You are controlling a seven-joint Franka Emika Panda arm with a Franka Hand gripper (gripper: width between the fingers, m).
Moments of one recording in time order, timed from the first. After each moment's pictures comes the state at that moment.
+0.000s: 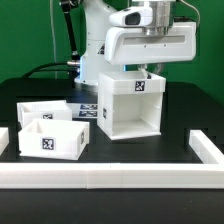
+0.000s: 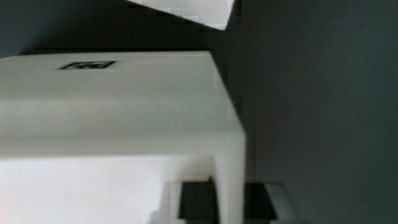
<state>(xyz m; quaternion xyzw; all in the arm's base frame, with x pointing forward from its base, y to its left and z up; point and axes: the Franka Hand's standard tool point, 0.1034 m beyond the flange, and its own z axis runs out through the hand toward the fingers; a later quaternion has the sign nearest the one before) 0.391 0.084 0.094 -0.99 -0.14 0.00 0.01</state>
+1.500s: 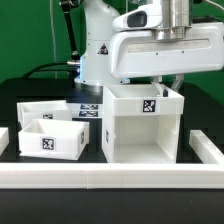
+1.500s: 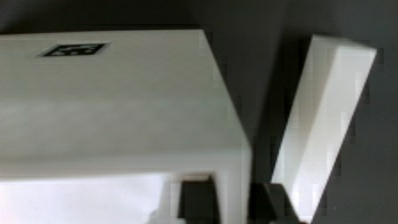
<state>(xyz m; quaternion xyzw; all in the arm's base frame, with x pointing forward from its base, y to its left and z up) 0.545 0.088 0.097 -1.00 -0.06 -0.07 0.04</state>
